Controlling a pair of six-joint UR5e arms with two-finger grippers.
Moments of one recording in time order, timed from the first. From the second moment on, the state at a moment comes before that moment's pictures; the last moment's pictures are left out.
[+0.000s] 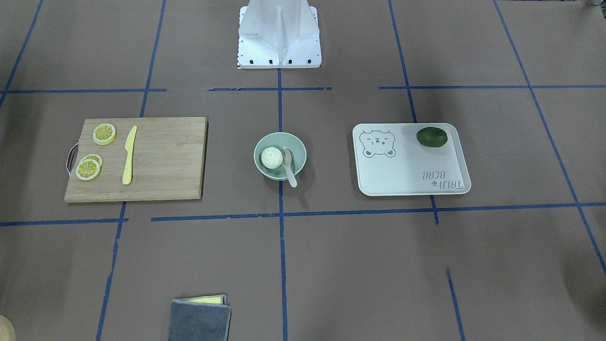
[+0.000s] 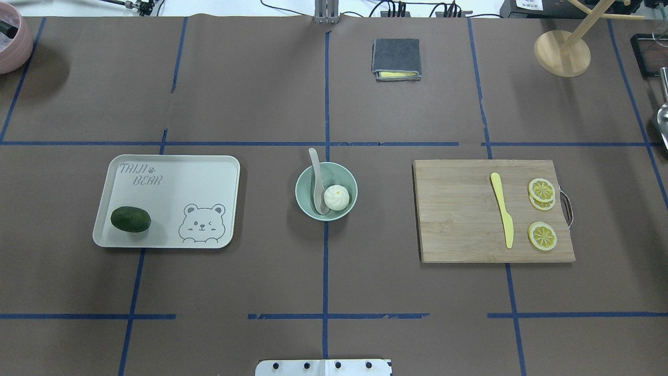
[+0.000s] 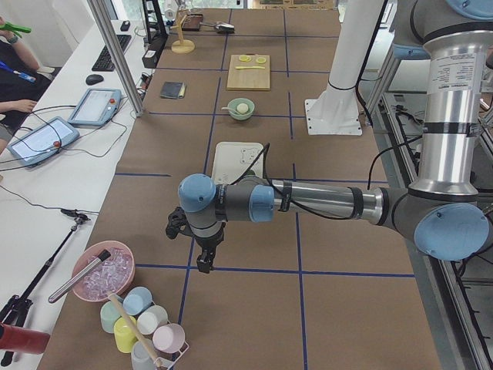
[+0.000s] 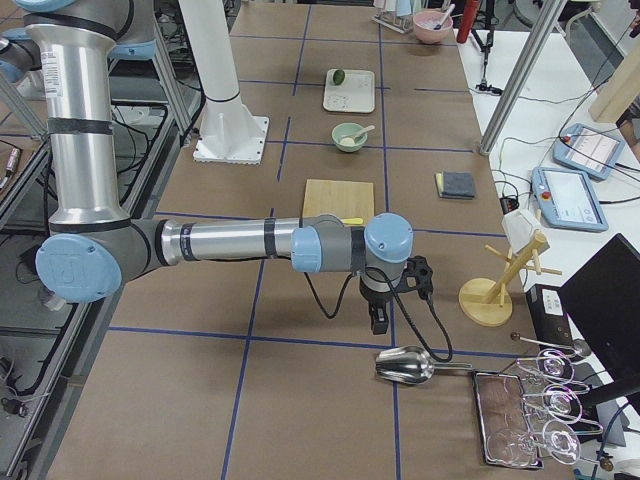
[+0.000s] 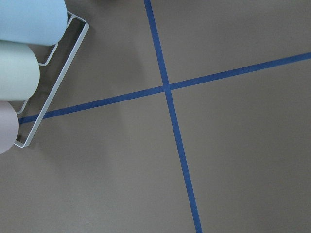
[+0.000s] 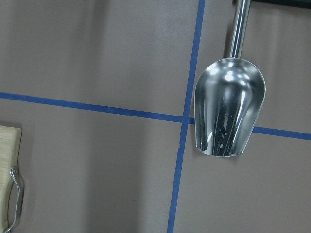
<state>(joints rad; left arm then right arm) -1.56 -1.56 -1.65 -1.48 -2.33 0.21 1.56 -1.54 1.64 -1.60 2.38 -0.07</state>
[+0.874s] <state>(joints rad) -1.56 -1.55 -1.65 -1.48 -2.33 0.21 1.56 -1.55 1.63 -1.60 2.39 -0.07</state>
